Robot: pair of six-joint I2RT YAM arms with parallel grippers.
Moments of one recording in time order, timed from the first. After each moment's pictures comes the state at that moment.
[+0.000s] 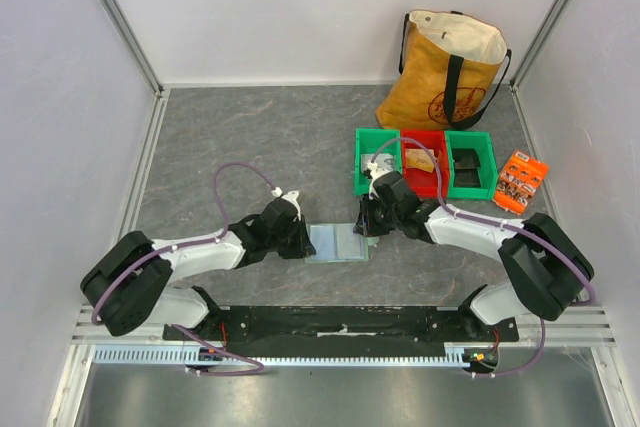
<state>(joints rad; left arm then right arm) -0.79 1.34 0.49 0.01 0.10 -0.76 0.69 1.45 0.69 -0.07 -0.13 0.50</state>
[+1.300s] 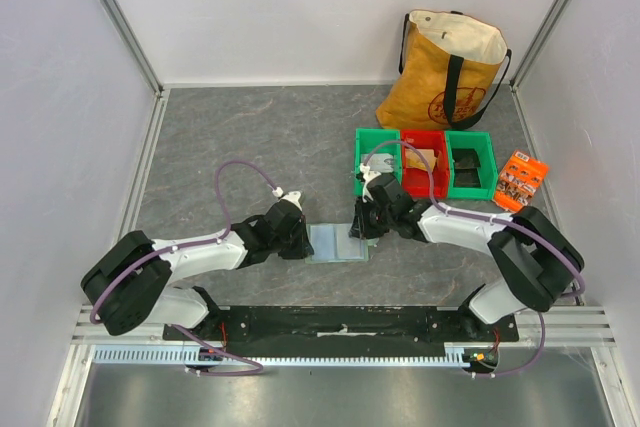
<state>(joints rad) -0.83 1.34 0.51 -0.06 0.00 -0.75 0.71 1.52 0.71 -0.05 -0.19 0.50</state>
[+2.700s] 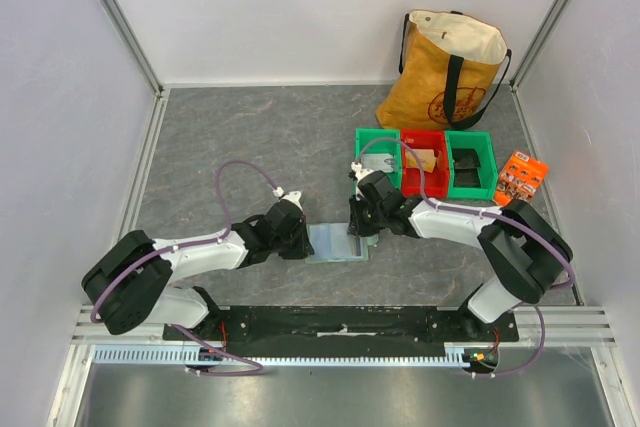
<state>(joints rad) -0.83 1.35 0.51 -0.06 0.00 -0.75 0.74 1.57 0.77 -0.08 -0.12 0.48</state>
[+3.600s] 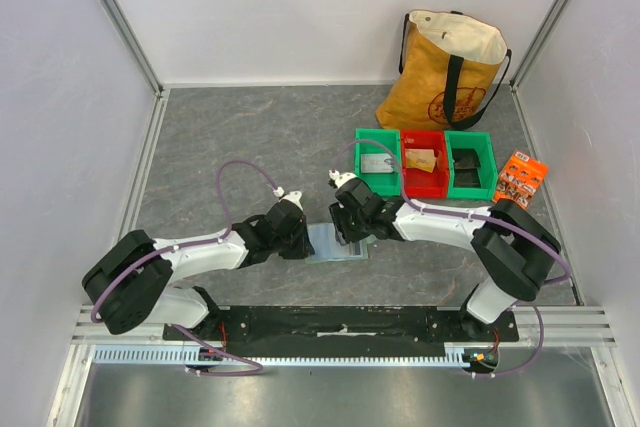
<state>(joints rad) -0.83 1.35 0.51 -0.06 0.00 -0.75 0.89 1.62 0.89 -0.22 0.04 0.43</state>
